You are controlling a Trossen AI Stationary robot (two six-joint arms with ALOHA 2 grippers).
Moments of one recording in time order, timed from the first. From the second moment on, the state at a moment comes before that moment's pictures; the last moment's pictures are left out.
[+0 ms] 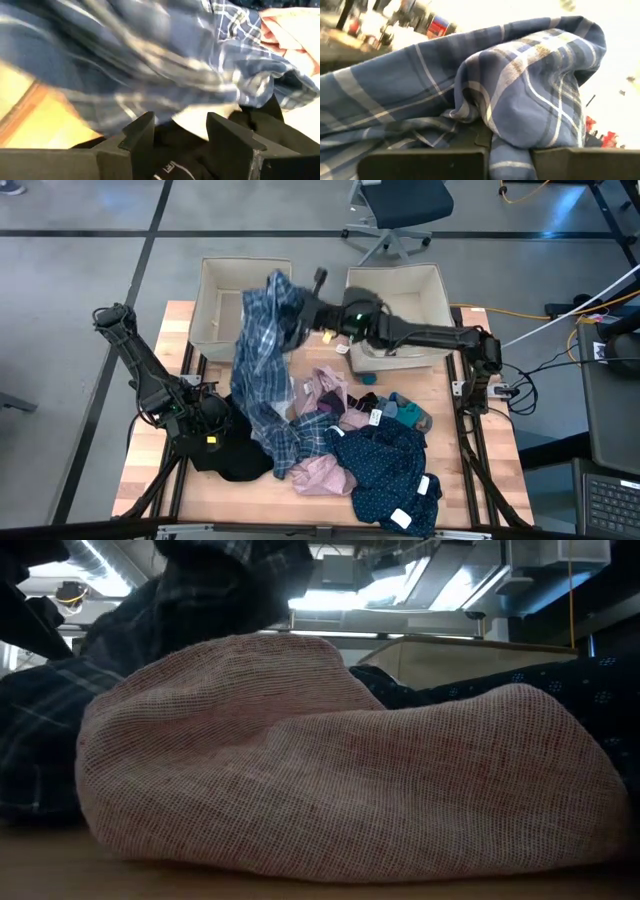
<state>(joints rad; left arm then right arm) -0.94 0.88 0.56 -0.80 -0.81 -1.09 -0.15 1.87 1.83 0.27 0.15 -0.58</state>
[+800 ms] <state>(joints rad) -0.93 0.88 0.56 -0.75 -0.98 -1.10 -0.35 2.28 2.12 0.10 -0.05 -0.41</state>
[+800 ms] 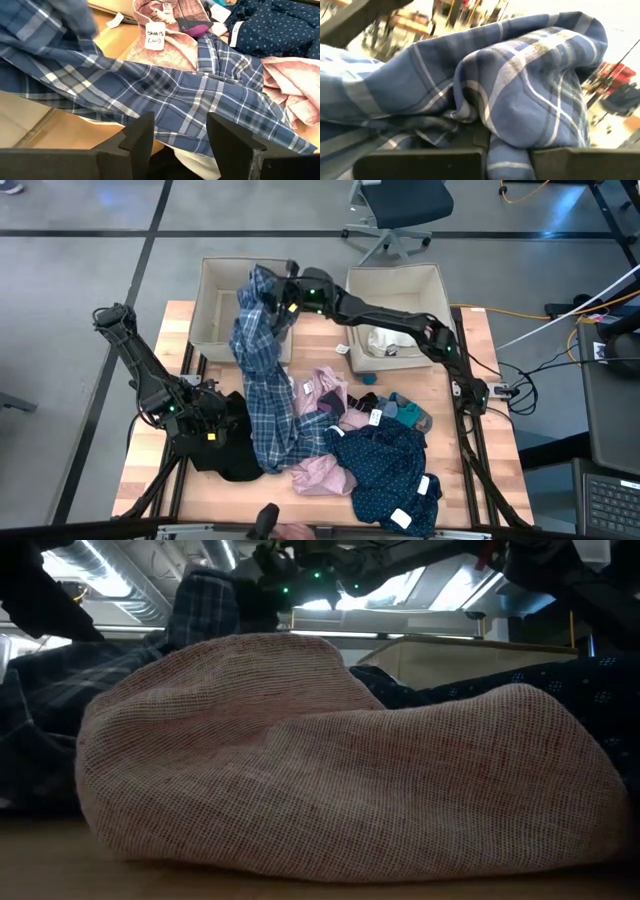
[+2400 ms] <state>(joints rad) -0.93 0.88 0.56 -0.75 -0.97 -1.10 -0.22 2.08 2.33 -0.75 0.01 -0.28</state>
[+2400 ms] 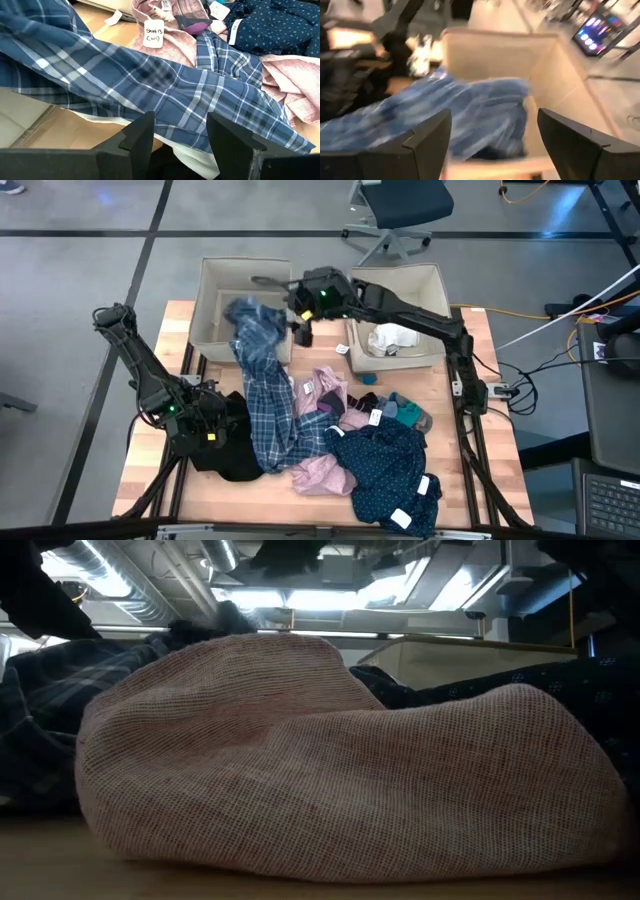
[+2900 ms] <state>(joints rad) -0.93 0.88 0.56 -0.75 -0.97 -1.10 -0.10 2.06 2.33 -1.03 0.01 -0.23</state>
